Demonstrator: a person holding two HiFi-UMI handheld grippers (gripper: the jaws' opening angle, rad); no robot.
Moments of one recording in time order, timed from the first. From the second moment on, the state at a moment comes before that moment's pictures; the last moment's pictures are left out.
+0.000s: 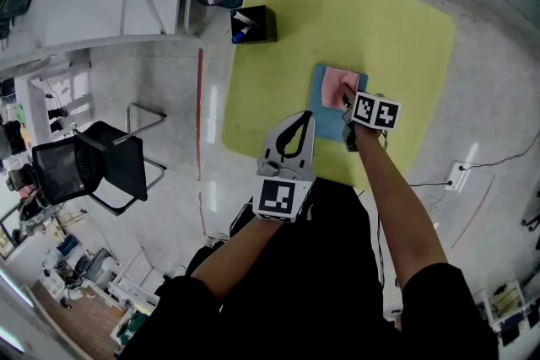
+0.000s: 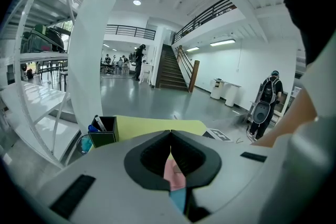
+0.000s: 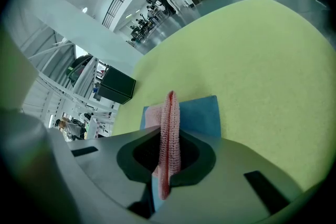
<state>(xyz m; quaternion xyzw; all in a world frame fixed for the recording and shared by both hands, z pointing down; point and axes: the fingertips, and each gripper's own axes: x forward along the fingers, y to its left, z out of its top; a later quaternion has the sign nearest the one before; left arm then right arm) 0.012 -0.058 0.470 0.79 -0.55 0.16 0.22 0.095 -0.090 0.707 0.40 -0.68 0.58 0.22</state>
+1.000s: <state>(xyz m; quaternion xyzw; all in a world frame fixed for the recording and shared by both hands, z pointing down) 0.022 -0.049 0.465 0.81 -0.51 0.17 0.22 0.128 -0.087 0.709 0.40 -0.68 0.57 0.24</state>
